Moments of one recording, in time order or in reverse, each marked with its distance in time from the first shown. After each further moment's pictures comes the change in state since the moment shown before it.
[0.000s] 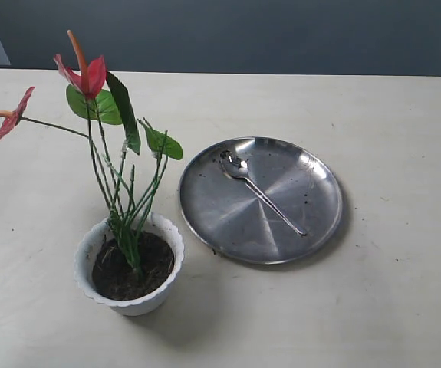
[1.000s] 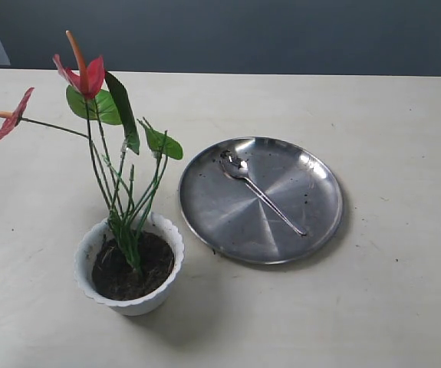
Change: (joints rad) left arm 0.000 0.000 0.000 0.000 0.000 0.000; right arm -0.638 -0.530 0.170 -1.466 0.374 -0.004
